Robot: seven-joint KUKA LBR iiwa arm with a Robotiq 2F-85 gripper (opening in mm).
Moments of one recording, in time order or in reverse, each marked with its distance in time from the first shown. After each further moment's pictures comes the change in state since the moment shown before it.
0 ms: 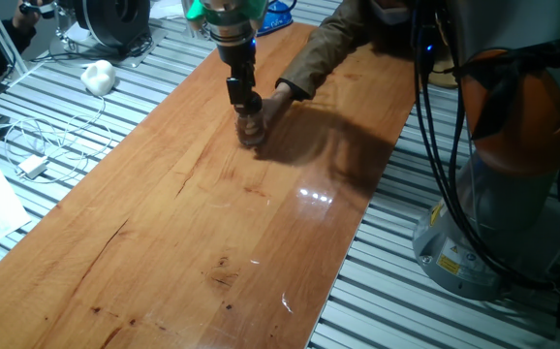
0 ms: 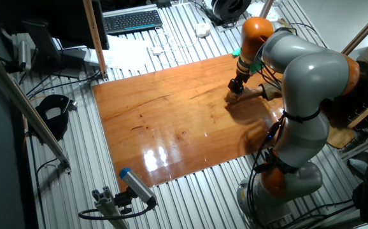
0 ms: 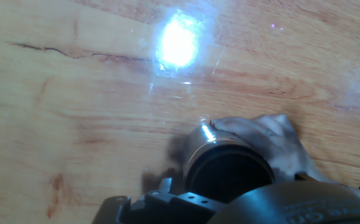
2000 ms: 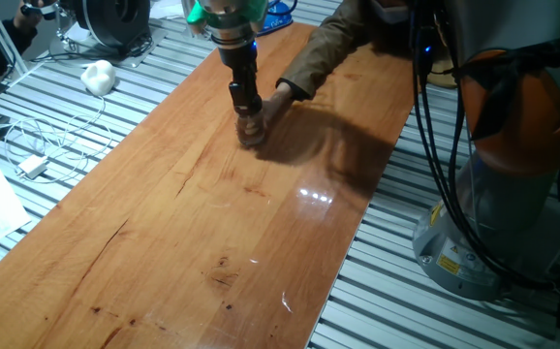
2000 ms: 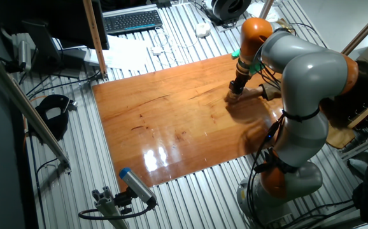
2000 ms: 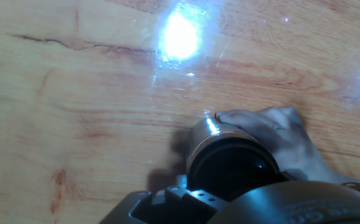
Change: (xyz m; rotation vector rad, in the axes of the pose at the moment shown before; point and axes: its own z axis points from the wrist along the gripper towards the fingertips) arm 0.004 0.003 0.004 -0.005 0.026 0.035
